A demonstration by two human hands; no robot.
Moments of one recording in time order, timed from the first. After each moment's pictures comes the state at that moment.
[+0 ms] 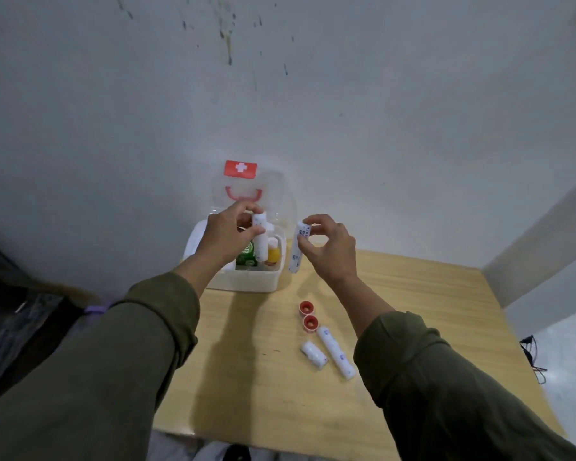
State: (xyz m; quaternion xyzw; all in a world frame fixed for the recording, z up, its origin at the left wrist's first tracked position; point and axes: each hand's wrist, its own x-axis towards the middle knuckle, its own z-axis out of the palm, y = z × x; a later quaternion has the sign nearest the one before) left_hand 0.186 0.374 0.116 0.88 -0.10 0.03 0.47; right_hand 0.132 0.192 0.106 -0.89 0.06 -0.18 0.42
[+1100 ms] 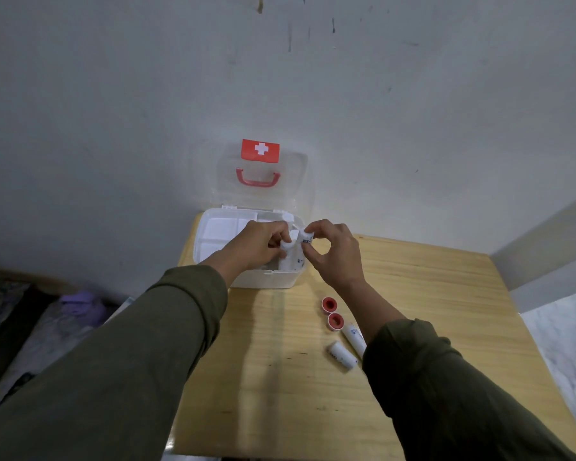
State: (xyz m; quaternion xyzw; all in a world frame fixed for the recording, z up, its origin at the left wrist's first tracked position) left_hand 0.248 0.386 0.042 0.88 -0.26 -0.15 0.37; right_hand 0.171 0.225 0.055 -0.93 0.05 -0.16 0.33
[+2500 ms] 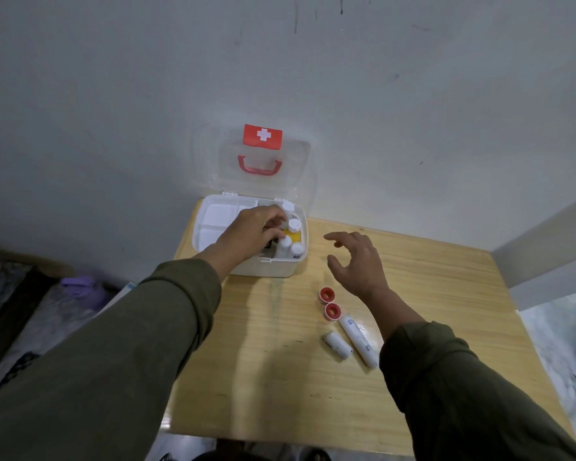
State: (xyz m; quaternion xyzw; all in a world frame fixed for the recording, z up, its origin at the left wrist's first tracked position) left_hand 0.241 0.391 0.041 0.86 -0.25 -0.08 0.43; right_hand 0.142 0.183 0.039 -0.96 0.06 -0.08 0.26
